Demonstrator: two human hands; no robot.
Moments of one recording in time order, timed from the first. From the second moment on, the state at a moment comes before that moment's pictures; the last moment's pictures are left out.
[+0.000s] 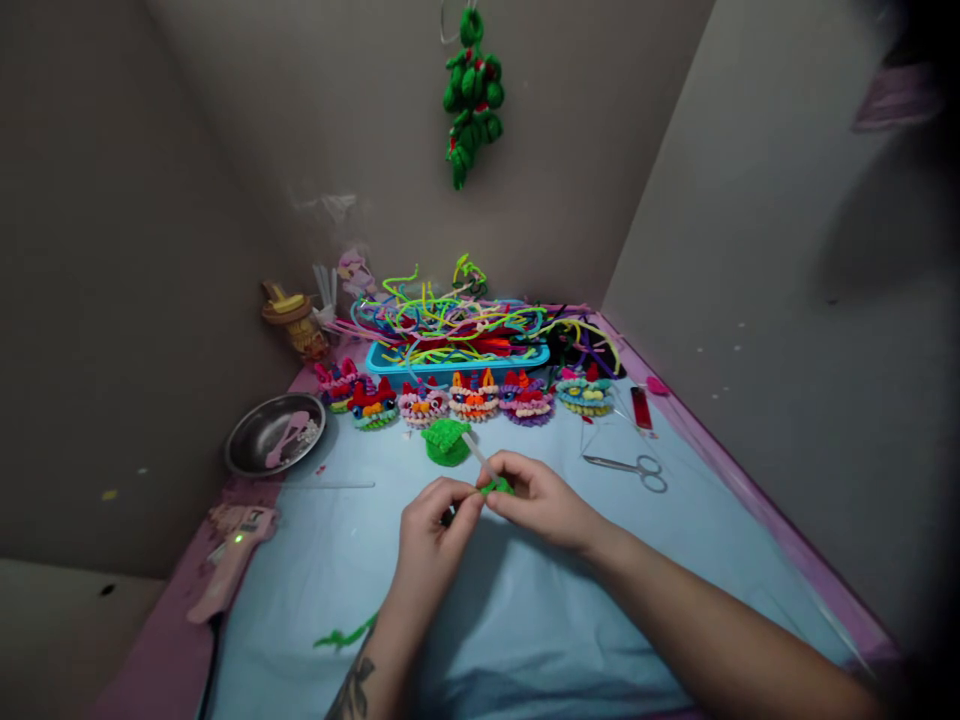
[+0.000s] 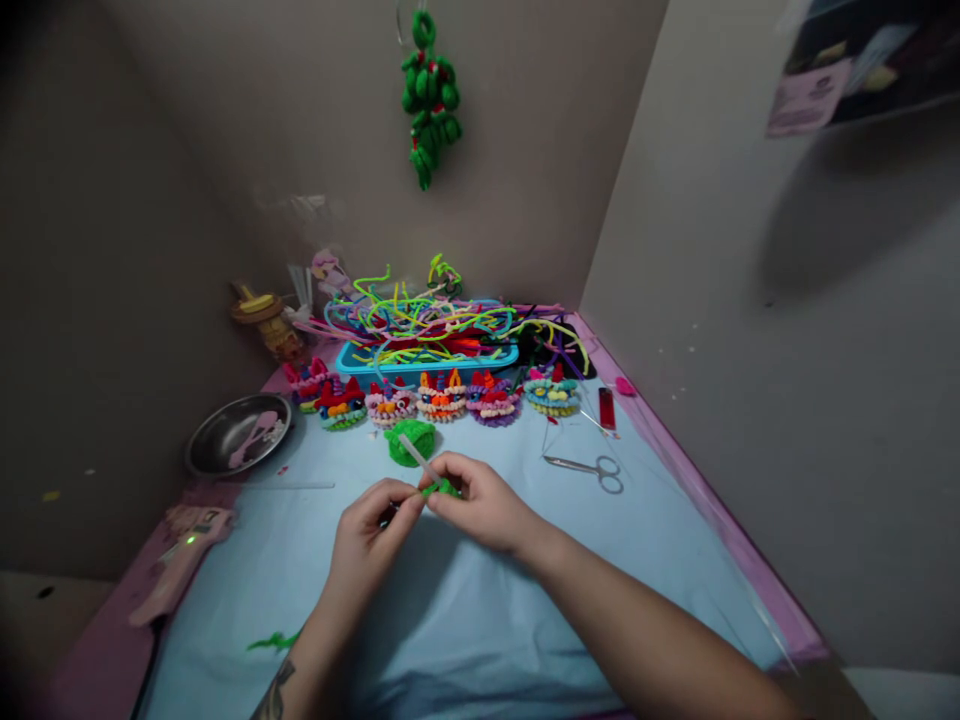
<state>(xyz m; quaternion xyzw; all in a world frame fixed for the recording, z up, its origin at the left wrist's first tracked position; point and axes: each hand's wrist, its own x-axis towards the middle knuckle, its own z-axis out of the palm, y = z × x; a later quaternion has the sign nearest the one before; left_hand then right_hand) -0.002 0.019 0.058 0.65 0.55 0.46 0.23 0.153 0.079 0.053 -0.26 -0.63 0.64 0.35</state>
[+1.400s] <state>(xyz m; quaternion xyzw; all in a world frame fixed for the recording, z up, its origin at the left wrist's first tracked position) 0.009 0.020 0.059 0.55 0.58 0.48 0.35 0.152 0.071 0.046 -0.28 -0.81 0.29 0.44</state>
